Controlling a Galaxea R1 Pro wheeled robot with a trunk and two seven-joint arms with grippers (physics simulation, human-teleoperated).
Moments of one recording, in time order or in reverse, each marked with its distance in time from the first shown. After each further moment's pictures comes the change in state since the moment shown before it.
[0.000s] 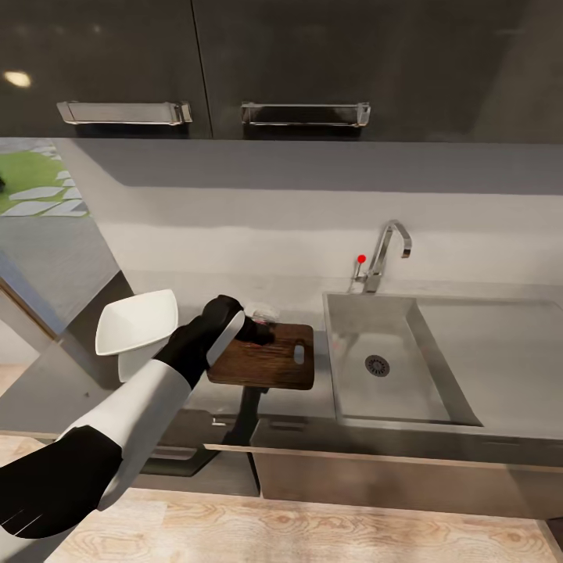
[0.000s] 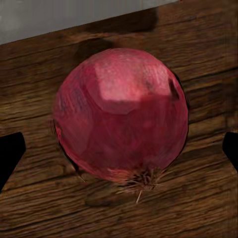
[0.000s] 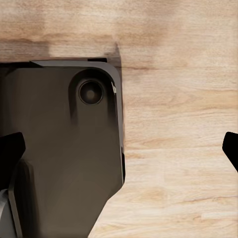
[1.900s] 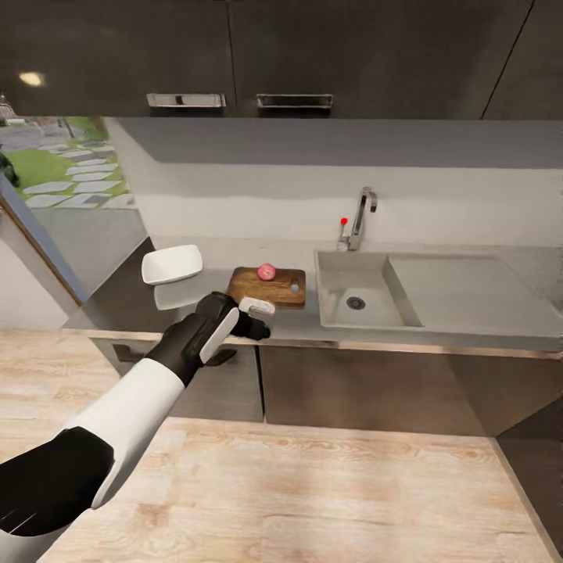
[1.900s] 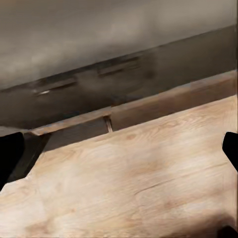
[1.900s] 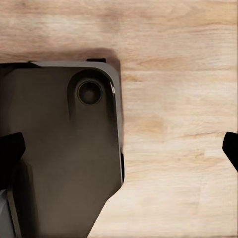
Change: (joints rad) left arm 0.000 0.030 -0.001 -0.043 -0.002 -0.001 -0.002; right arm 0.000 -0.002 -0.004 -0.001 0.000 0.000 0.000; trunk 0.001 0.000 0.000
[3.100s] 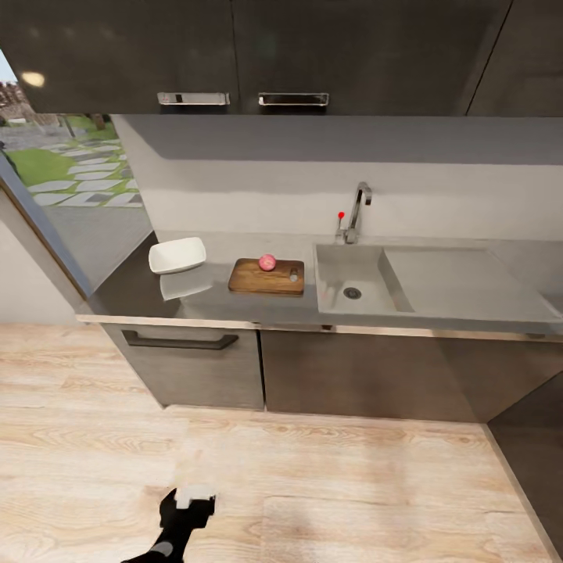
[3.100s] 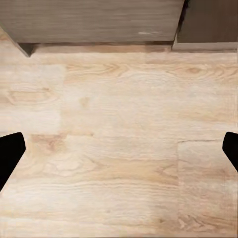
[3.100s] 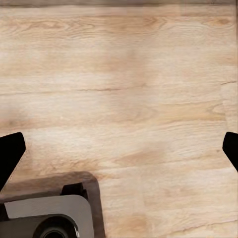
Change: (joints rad) left arm 0.539 0.005 0.003 0.900 0.013 -1.505 0.051; right arm 0.000 -0.093 -0.003 -0.364 -0.231 -0.028 0.254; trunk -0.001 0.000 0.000
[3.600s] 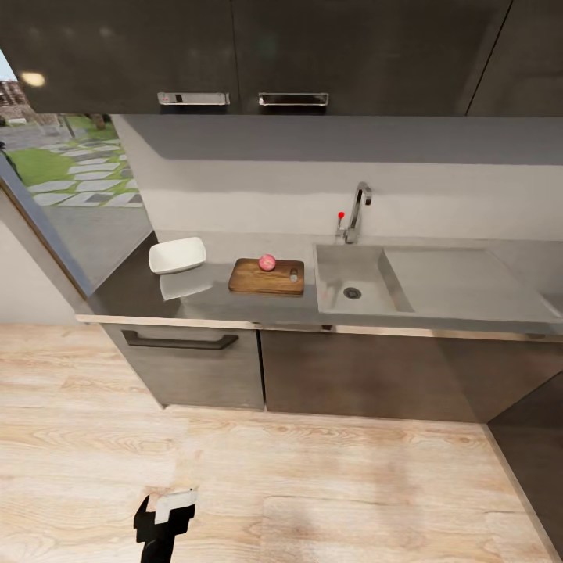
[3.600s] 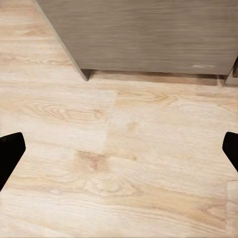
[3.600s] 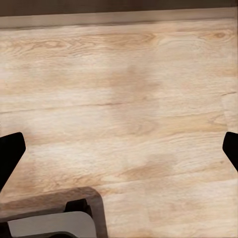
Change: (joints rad) left arm 0.058 0.017 0.000 0.000 0.001 -0.212 0.203; right arm 0.000 -0.010 0.011 0.024 -0.066 -0.079 0.027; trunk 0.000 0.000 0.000
